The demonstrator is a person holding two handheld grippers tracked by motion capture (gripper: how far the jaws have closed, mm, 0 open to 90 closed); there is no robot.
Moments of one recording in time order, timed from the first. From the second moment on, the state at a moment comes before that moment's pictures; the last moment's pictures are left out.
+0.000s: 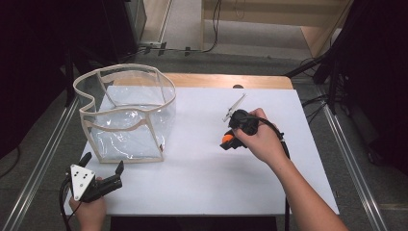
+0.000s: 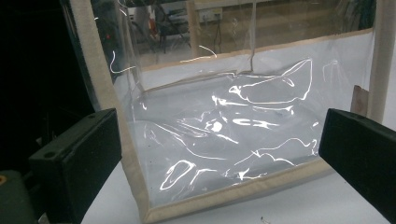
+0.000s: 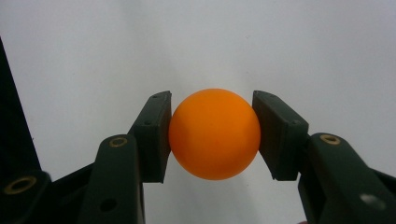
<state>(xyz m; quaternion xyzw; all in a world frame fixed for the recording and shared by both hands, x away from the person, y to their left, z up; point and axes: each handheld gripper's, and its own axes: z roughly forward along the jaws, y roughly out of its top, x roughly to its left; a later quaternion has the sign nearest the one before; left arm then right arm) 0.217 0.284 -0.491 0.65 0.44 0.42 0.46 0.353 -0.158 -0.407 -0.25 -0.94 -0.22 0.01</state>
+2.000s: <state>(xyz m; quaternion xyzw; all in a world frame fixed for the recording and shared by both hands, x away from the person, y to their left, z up) 0.217 0.285 -0.490 0.65 0.44 0.41 0.46 0.375 -0.114 -0.380 -0.22 -0.95 -0.24 0.03</state>
